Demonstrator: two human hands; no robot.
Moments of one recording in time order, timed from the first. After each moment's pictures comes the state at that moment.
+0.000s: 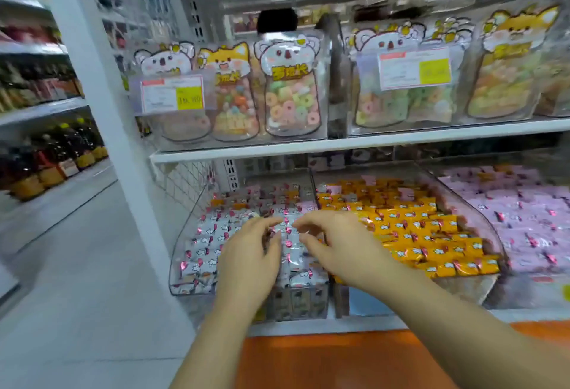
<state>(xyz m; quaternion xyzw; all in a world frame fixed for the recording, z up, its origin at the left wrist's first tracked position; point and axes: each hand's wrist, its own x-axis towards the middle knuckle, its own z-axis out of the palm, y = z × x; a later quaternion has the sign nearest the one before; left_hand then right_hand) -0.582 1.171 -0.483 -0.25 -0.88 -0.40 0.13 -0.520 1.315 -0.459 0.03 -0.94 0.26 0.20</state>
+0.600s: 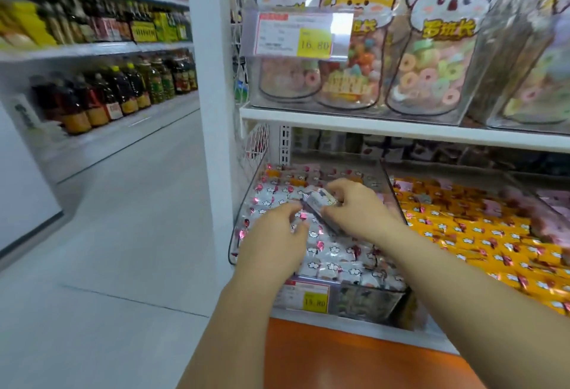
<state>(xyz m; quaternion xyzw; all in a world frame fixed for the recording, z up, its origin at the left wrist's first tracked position) -0.618 1.117 -0.487 -0.15 -0.89 -0.42 0.01 -0.621 1.265 -0.463 -0.10 -0.95 0.27 0.09</state>
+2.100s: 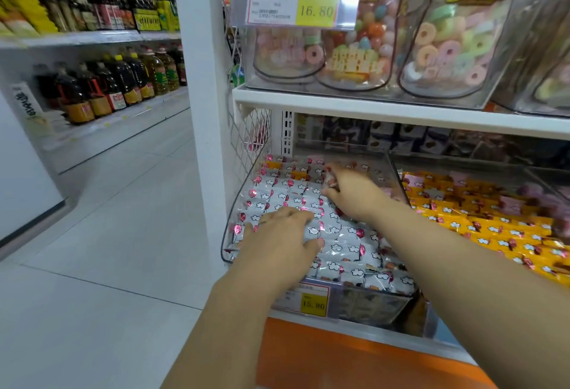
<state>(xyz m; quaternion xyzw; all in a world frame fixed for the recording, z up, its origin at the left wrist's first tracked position) -0.626 1.122 -0.496 -0.23 -0.95 -0.22 -0.04 -0.674 1.288 -0.484 -0.04 -0.99 0.15 0.04</state>
